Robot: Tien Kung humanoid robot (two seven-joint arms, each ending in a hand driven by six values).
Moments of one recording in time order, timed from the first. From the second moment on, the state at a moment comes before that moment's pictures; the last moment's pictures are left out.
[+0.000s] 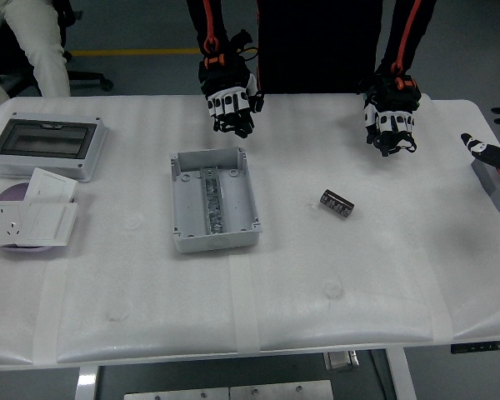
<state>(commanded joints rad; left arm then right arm) -0.05 0.20 -0.68 -0.20 0.71 -0.34 0.55 0.21 -0.50 1.41 1.25 -1.82 -0.18 -0.18</state>
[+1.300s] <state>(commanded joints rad) -0.05 0.20 -0.66 -0.20 0.69 -0.34 0.52 0.43 -0.51 0.92 0.91 -1.73 -0.21 -0.11</state>
